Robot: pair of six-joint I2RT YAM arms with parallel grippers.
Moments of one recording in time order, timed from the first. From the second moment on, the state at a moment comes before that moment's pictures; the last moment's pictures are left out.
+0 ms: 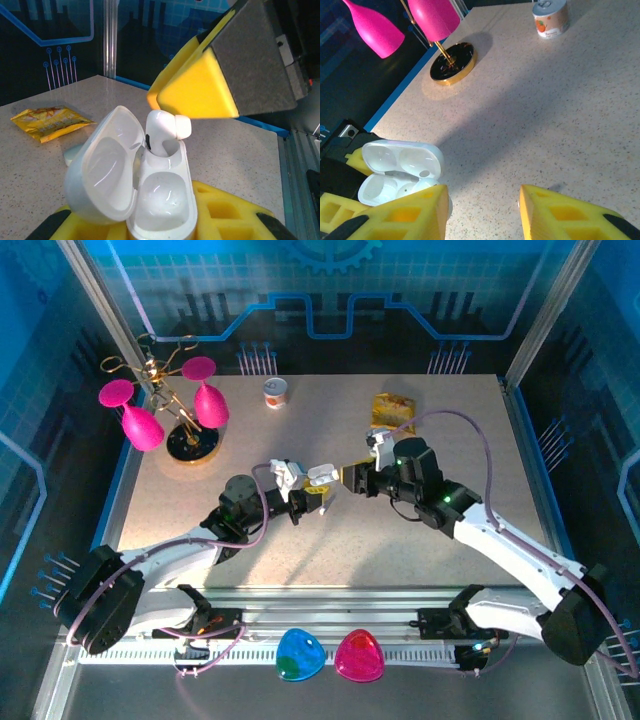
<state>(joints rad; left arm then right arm) -0.60 1.22 0.46 0.71 0.45 -0.11 0.64 1.14 0.90 -0.21 -0.19 0.40</state>
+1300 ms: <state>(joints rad) -0.59 1.22 0.46 0.71 0.46 -0.11 0.67 1.19 0.90 -0.18 -0.30 0.38</state>
